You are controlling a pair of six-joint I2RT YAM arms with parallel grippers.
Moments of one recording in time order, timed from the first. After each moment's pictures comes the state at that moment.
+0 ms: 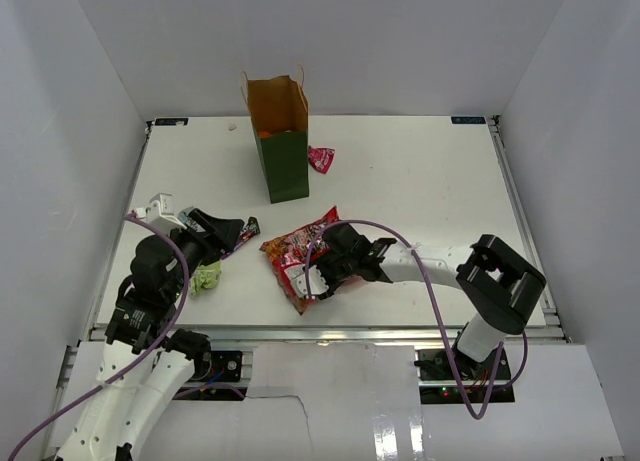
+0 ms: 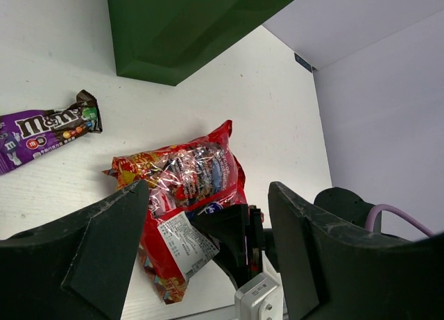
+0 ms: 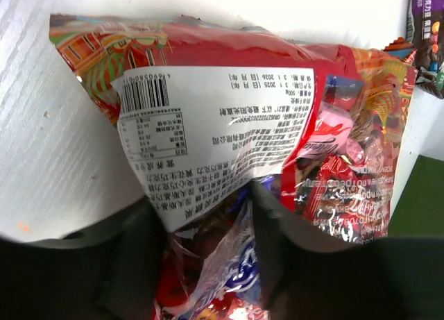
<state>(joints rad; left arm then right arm) -0.33 0.46 0.72 -0.48 -0.04 -0.77 0.98 1.64 0.86 -0.11 -0.40 -1.26</state>
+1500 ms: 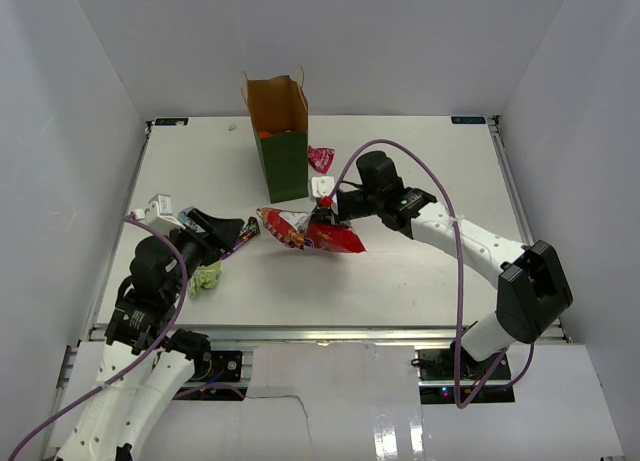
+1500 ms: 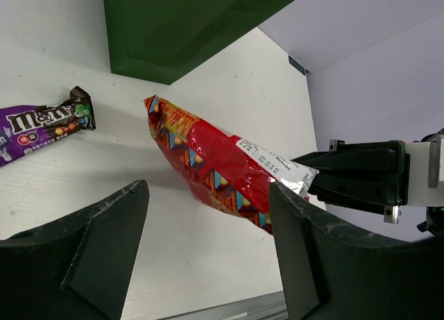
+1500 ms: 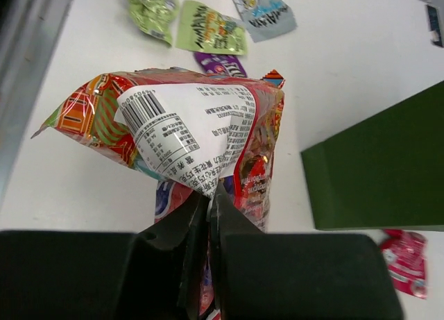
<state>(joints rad) -0.33 0.46 0.72 -0.48 -0.04 -0.81 0.71 1.52 1.16 -0.13 -0.82 -0.68</state>
